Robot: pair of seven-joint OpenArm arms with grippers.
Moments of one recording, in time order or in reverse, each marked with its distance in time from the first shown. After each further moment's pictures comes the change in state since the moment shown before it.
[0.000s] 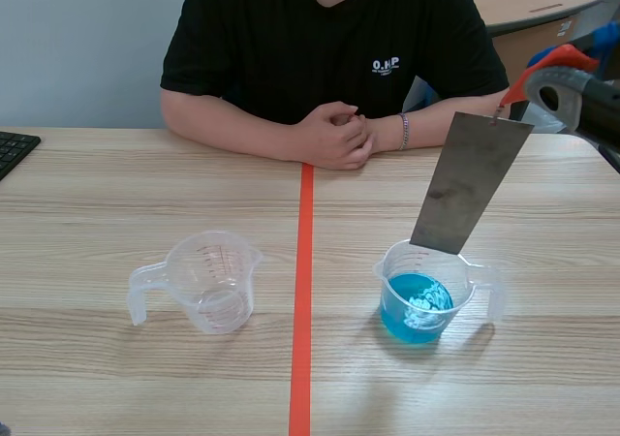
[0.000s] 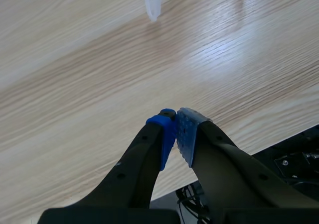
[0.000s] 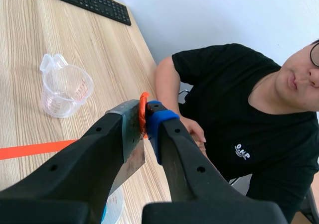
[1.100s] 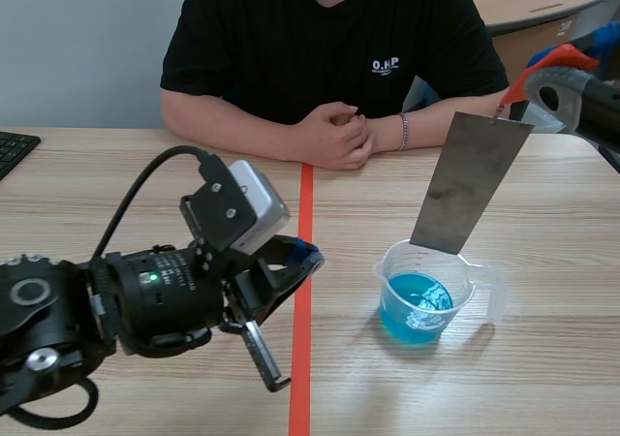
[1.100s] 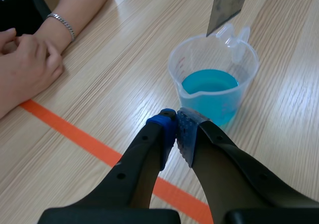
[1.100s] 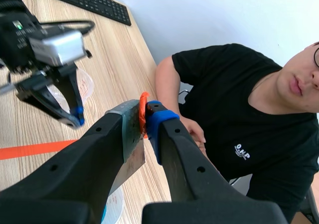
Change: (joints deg) left arm -62.2 -2.0 49.7 -15.0 -0.5 -8.1 0.3; right arm 0.0 0.0 0.0 0.0 0.0 0.0 0.0
